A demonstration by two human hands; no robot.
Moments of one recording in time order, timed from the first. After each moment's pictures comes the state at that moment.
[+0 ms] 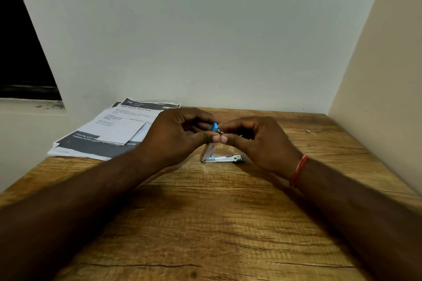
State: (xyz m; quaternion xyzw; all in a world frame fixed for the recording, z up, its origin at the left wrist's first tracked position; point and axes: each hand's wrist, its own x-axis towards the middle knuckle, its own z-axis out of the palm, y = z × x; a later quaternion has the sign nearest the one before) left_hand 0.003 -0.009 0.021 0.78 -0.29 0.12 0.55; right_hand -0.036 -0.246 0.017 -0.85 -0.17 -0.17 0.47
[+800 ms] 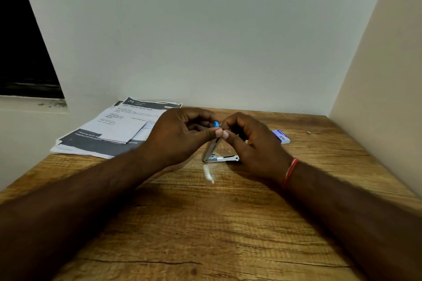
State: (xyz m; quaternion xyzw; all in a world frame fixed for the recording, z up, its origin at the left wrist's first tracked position) left_hand 0.006 -0.013 0.019 0.76 -0.28 0.13 0.57; right_hand -0.031 -0.236 0.004 -0.86 -0.23 -0.23 0.40
